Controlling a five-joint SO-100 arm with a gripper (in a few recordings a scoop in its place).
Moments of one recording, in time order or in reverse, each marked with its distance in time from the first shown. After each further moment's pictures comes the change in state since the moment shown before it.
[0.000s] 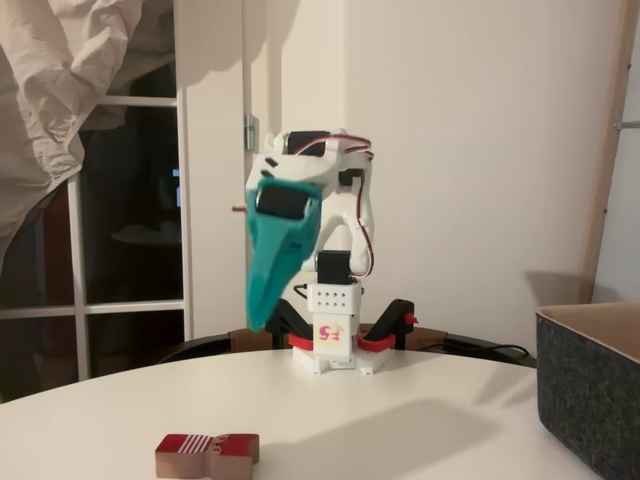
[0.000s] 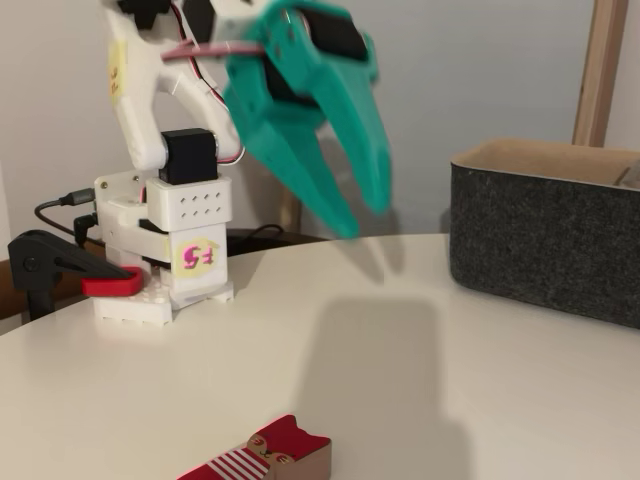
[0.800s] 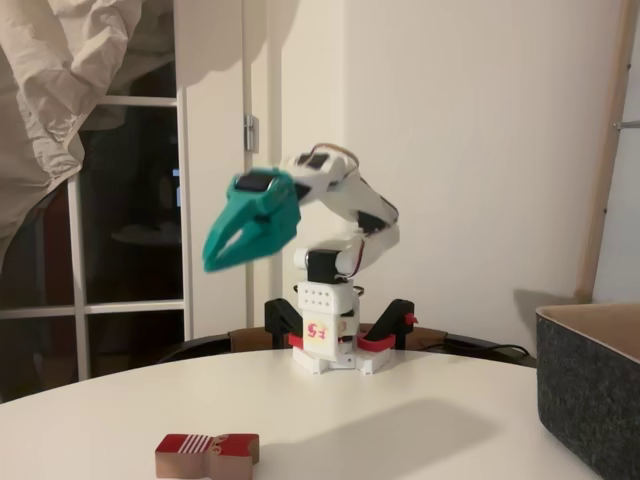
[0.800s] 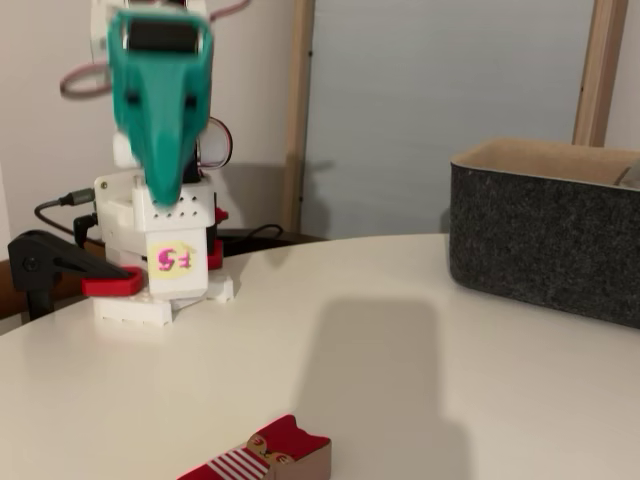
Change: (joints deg) arm 15.8 42.2 21.6 -4.7 -3.2
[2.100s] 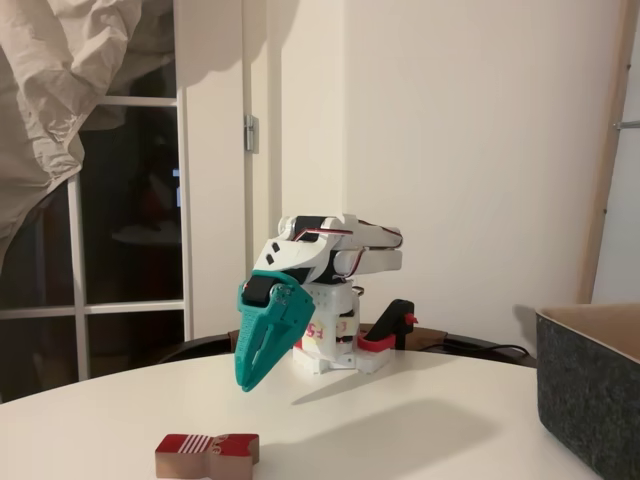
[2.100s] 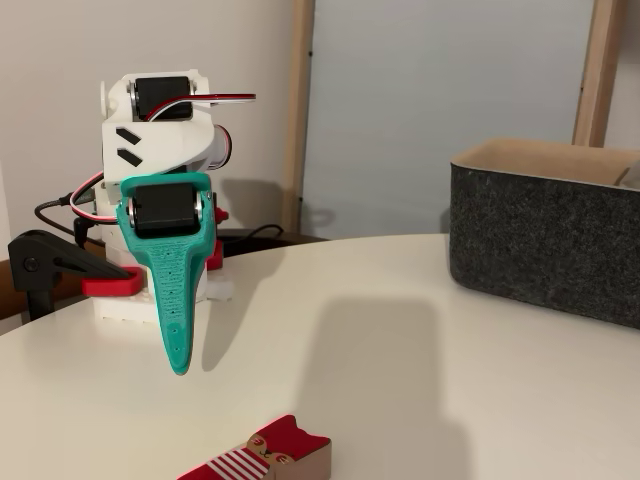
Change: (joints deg) arm 4.3 20.1 32.8 10.2 -12.7
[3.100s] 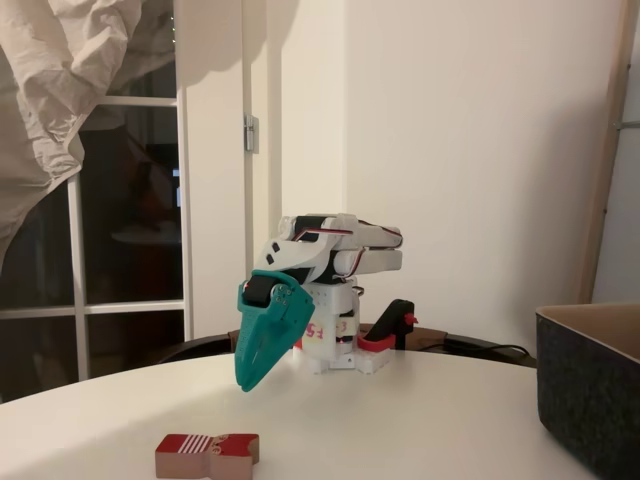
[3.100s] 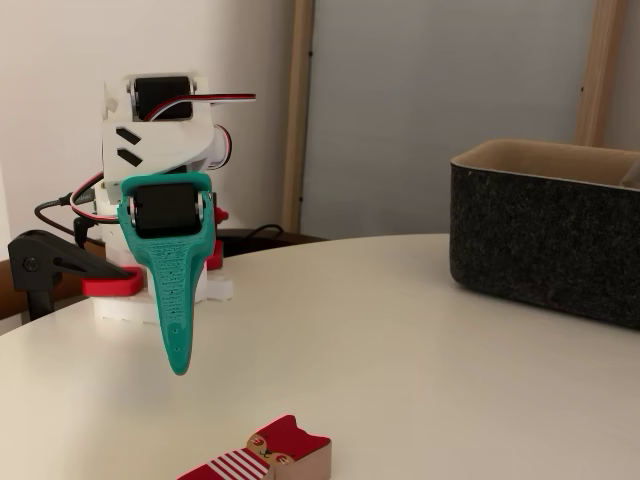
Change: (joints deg) arm 0.0 0.0 0.0 0.0 1.3
